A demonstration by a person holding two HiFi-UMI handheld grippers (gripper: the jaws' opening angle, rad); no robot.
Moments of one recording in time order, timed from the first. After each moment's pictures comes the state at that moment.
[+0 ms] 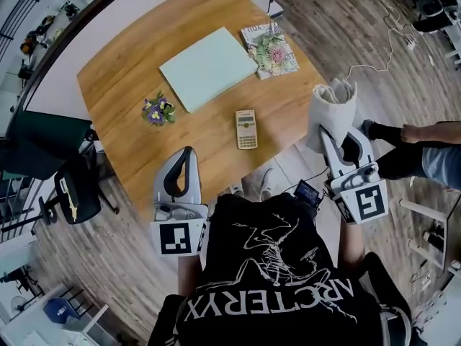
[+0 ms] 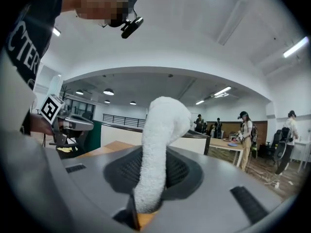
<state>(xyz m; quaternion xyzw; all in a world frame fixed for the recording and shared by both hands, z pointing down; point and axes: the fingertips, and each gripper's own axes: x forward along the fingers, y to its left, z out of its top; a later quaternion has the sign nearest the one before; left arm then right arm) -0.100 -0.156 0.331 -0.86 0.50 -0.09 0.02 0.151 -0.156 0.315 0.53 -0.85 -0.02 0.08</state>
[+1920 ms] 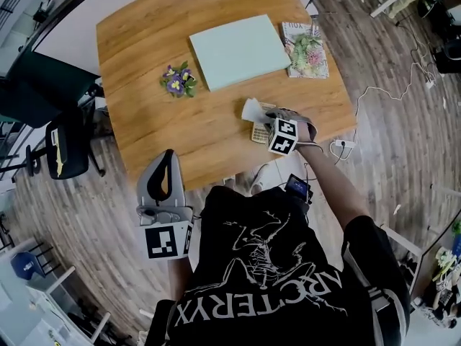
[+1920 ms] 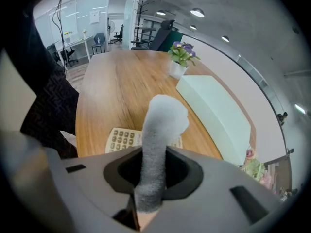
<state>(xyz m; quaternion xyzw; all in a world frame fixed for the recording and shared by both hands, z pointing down) -0.199 -0.122 0.354 -0.78 0.62 -0.12 -0.02 0.001 -0.216 0.703 0.07 -0.81 -0.08 0.57</state>
